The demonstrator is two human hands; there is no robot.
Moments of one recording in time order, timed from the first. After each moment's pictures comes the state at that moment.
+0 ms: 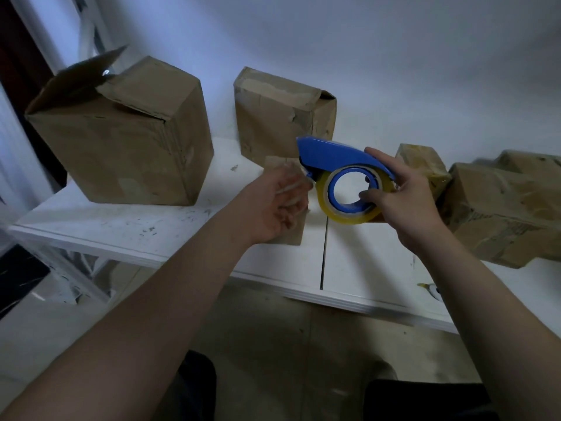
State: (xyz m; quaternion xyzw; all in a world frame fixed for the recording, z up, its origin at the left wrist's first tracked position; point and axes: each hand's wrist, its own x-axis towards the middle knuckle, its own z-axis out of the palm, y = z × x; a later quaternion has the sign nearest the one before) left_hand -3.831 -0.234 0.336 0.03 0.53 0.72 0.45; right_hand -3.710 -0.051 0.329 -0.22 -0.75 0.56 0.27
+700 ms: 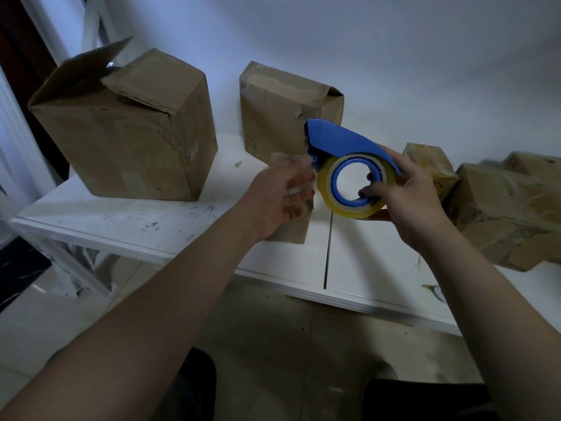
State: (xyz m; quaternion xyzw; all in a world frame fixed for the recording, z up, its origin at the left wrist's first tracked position) left_hand -3.832 -0.228 0.336 0.11 0.62 0.70 0.34; right_hand -3.718 -0.052 0.331 -0.22 -0.71 0.62 0.25
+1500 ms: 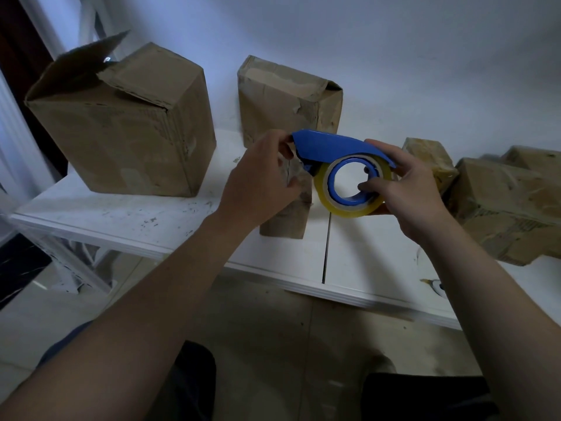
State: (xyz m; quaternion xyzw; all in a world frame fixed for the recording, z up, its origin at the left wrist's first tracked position) left_hand -3.850 -0.242 0.322 0.40 0.80 0.42 -0.13; right_hand -3.716 -0.051 0.334 -0.22 -0.75 0.58 0.25
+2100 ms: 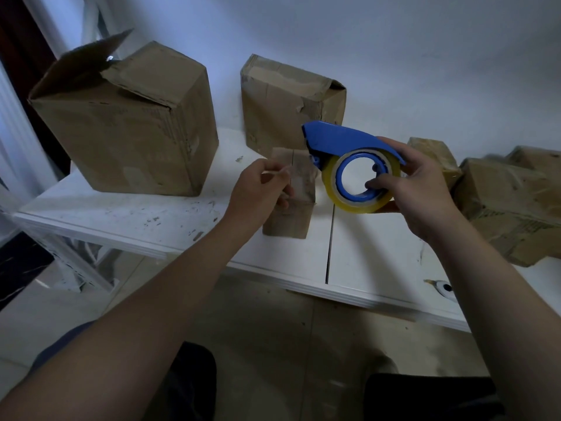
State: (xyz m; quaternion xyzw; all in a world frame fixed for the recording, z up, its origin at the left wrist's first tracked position) left_hand -3.849 -0.245 0.308 0.21 0.75 0.62 0.11; right_hand -3.718 -0.043 0.333 -0.22 -0.74 0.58 0.25
